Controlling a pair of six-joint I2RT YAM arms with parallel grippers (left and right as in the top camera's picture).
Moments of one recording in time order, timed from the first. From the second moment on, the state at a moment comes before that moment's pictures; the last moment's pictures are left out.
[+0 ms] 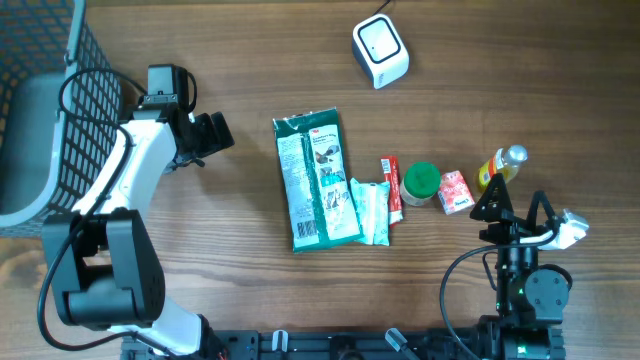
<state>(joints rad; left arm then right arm) 0.03 1.75 1.20 -0.73 -0.01 -0.36 -0.06 0.02 0.01 0.01 0.10 0.50</state>
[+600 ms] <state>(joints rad) 0.03 0.47 1.20 -0.94 -0.02 -0.36 -0.06 0.01 0.01 0.01 0.10 0.50</state>
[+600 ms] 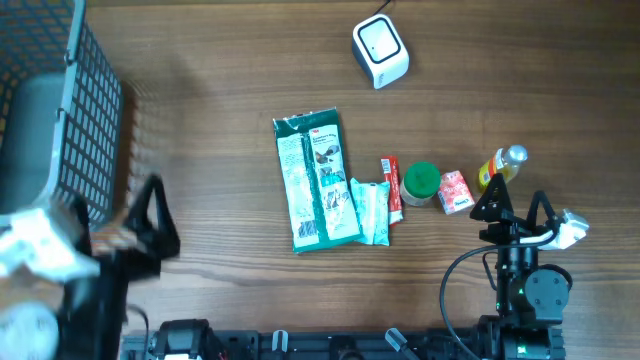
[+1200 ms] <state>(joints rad) 0.00 0.01 0.26 0.40 0.00 -0.37 -0.06 0.01 0.01 0.01 0.10 0.50</state>
